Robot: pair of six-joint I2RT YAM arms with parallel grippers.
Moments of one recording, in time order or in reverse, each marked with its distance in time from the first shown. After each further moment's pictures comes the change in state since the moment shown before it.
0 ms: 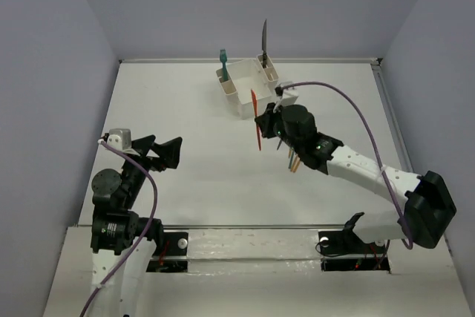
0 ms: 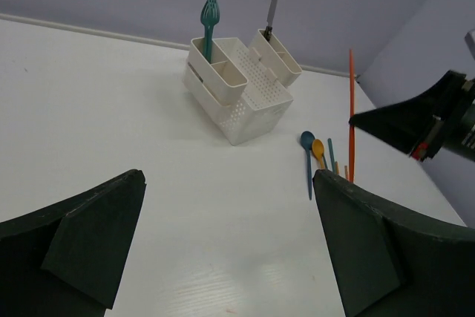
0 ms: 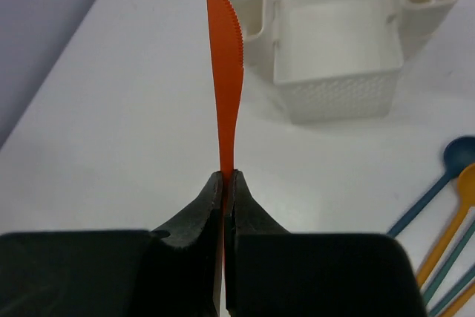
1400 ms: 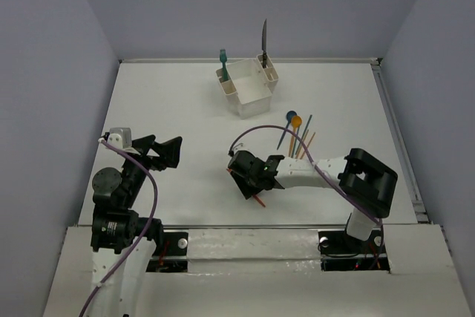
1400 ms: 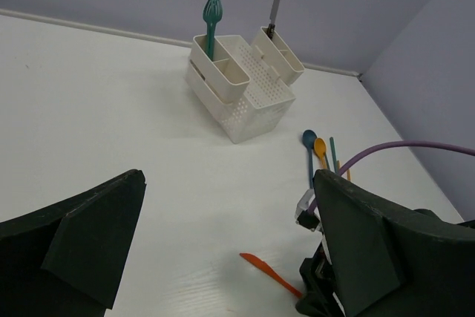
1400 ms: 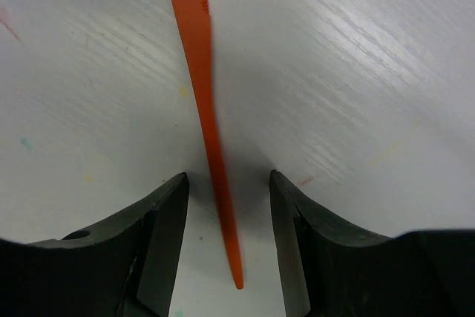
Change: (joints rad) left arm 0.000 0.011 0.000 -0.001 -0.004 0.000; right arm 0.283 0.400 0.082 -0.489 -0.046 0.059
